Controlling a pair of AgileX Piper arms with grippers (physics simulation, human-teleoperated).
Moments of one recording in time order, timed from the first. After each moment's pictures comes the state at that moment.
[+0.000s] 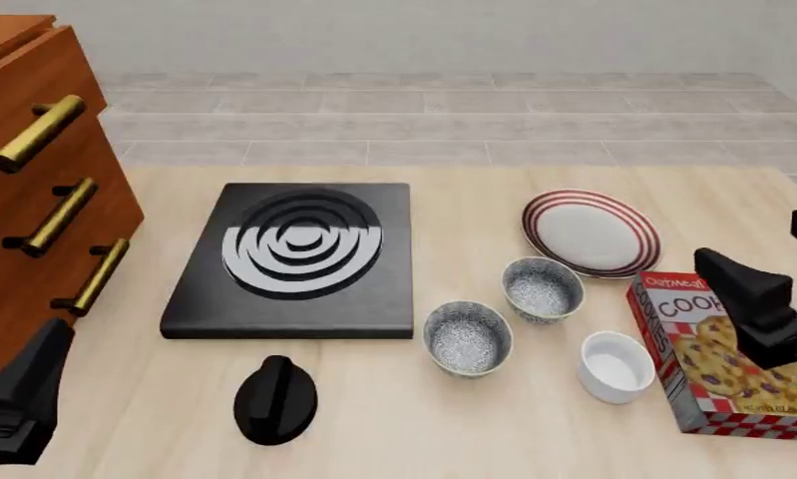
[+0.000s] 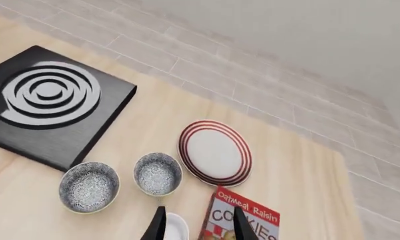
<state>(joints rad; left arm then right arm) -0.09 0.01 -0.02 0.05 -0.01 0.18 0.48 -0.47 0.35 -0.30</state>
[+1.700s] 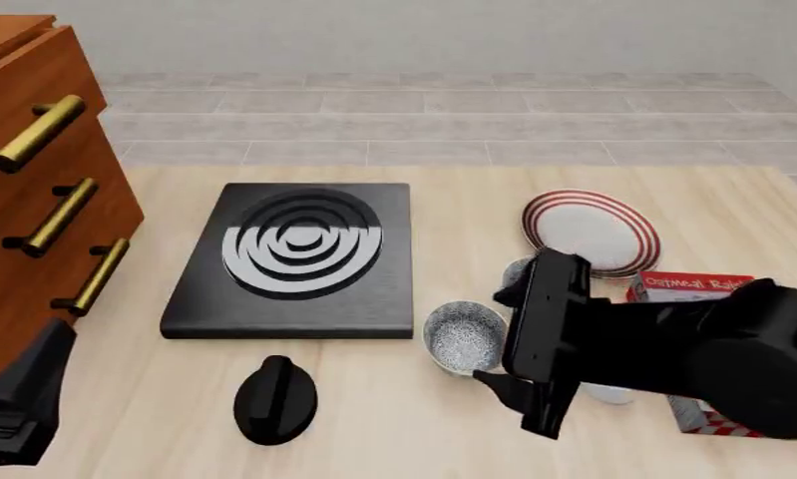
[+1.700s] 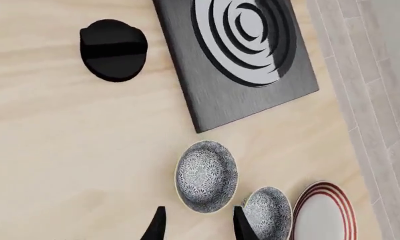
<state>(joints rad) -0.09 0.01 -0.02 0.06 -0.02 0.71 1.19 -0.56 0.21 -0.67</state>
